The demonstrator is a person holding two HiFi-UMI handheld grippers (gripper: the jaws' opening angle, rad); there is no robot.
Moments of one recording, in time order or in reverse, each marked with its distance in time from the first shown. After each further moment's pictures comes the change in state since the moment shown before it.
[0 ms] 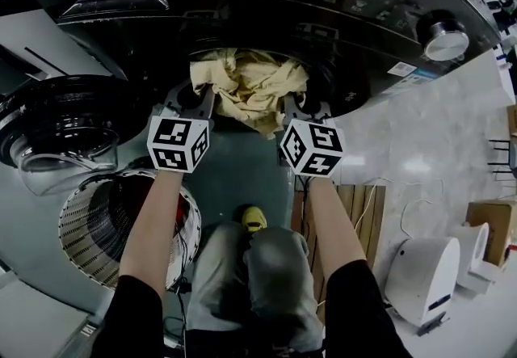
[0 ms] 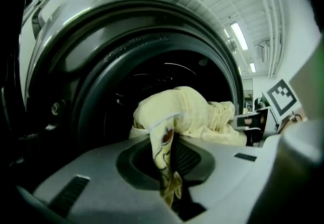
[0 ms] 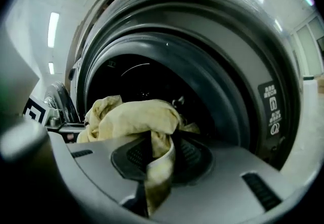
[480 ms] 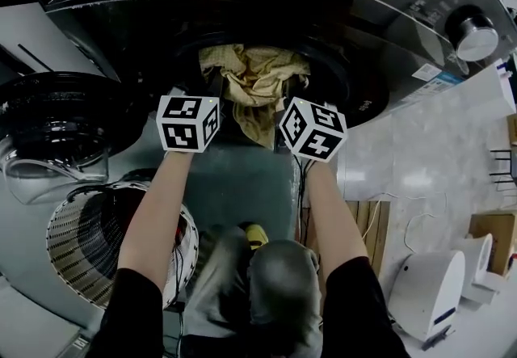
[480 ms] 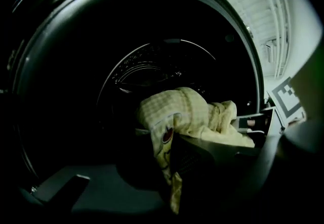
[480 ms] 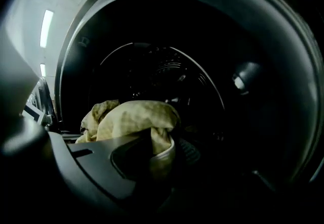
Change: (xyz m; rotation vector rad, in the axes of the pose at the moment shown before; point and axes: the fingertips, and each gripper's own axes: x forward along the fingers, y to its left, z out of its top) left arm 0.057 0.028 -0.015 -0.026 -0.014 0.050; right arm 0.059 -0.020 -0.011 0.038 -0.040 -0.073
